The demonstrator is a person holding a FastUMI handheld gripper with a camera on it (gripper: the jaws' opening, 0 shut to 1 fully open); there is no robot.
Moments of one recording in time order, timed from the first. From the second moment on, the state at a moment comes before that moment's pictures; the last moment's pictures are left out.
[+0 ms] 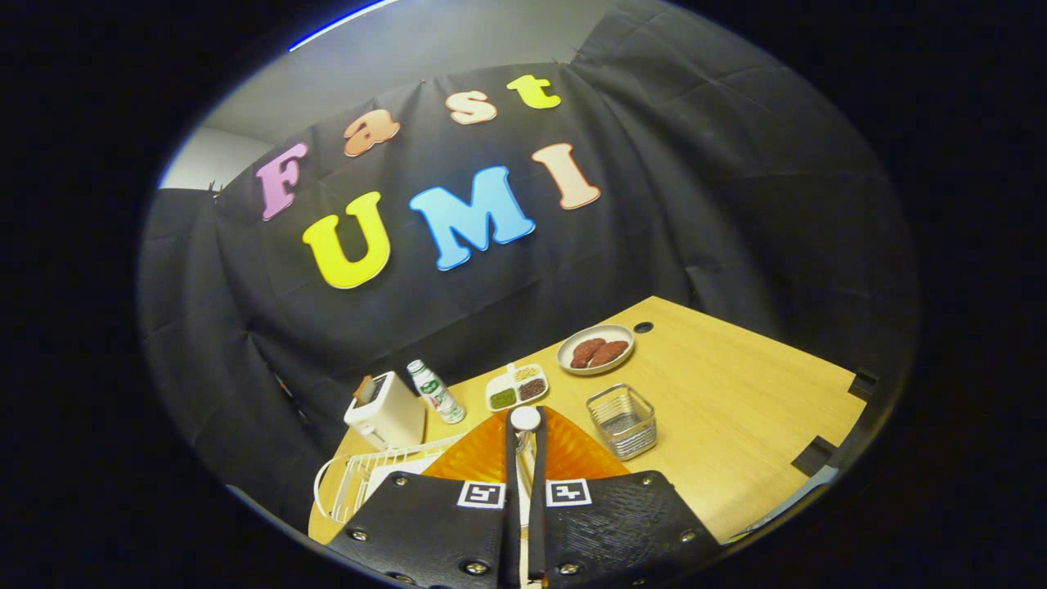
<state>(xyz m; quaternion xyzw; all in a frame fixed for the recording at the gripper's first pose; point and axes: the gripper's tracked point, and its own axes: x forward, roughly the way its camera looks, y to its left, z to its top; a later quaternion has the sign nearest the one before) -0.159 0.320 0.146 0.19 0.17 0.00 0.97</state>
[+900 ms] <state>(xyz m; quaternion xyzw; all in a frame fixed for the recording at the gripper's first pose) -0.273 0.451 0.034 0.13 0.31 0.17 0.93</state>
